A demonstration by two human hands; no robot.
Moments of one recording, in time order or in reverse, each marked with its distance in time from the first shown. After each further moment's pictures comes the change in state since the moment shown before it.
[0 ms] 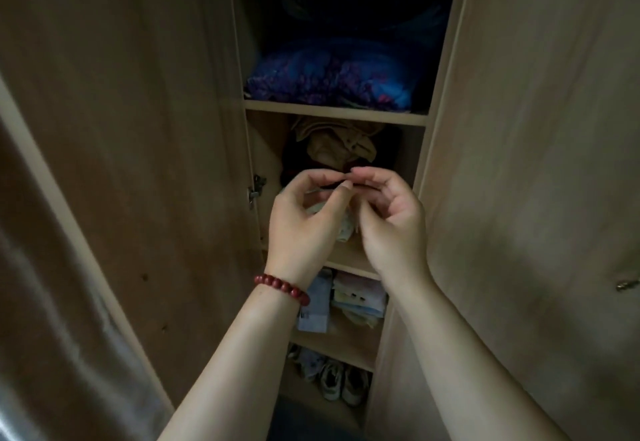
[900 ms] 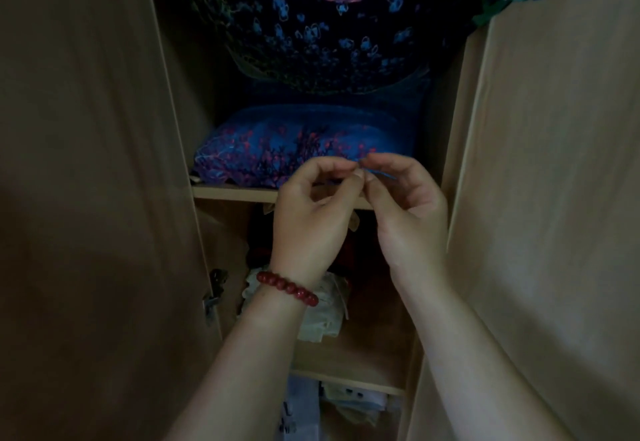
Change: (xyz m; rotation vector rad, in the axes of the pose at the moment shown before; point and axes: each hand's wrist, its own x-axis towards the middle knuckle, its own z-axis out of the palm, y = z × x) left_hand 0.188 -0.014 0.052 -0.183 -0.135 0.138; right_hand 0.179 0.027 0.011 0.008 0.195 -0.235
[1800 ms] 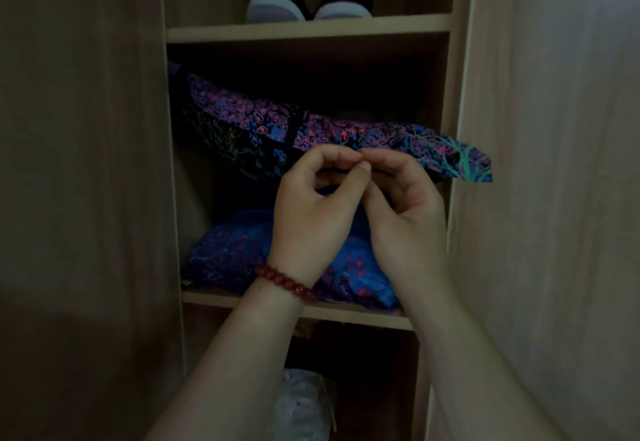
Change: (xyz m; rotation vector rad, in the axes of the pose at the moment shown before) left_hand 0.094 0.091 0.023 -0.077 -0.076 0.267; right_hand 0.101 -0.084 0.029 -0.032 -0.115 -0.194
